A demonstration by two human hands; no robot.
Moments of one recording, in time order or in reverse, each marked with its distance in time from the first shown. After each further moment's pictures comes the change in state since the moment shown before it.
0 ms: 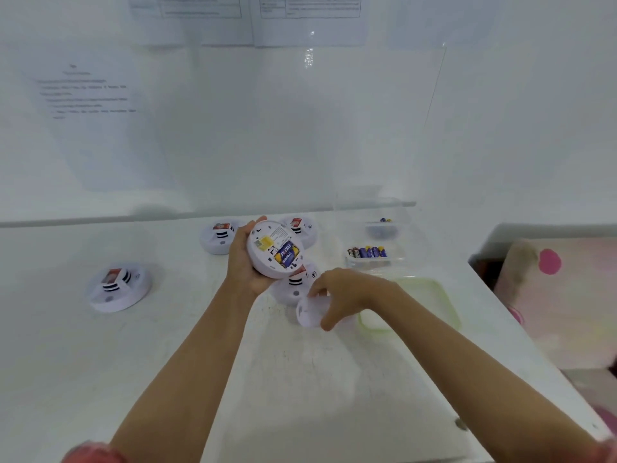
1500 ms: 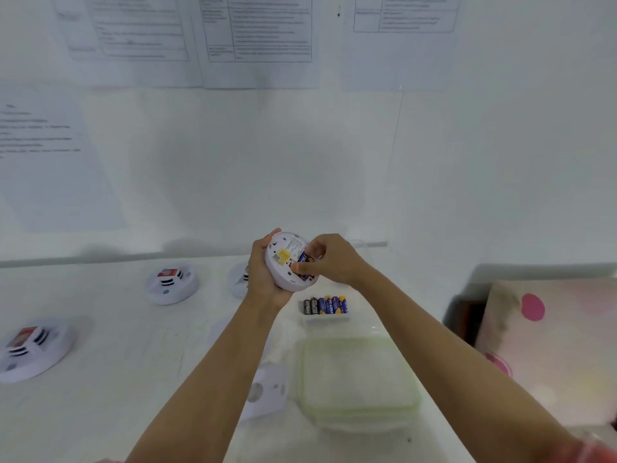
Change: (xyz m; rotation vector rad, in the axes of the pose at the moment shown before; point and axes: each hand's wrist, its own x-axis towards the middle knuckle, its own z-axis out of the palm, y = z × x) left_hand 0.076 -0.057 0.100 -0.054 -0.032 0.081; right_hand 0.029 0.093 -0.085 0.606 0.525 0.065
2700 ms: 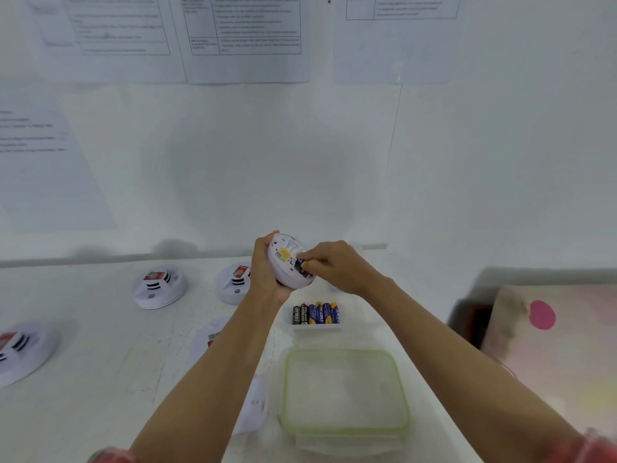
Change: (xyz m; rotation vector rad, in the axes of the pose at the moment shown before) left_hand 0.039 -0.019 0.010 0.086 0.133 -0.045; right_hand 0.013 0.037 -0.021 -0.219 -0.082 -0.270
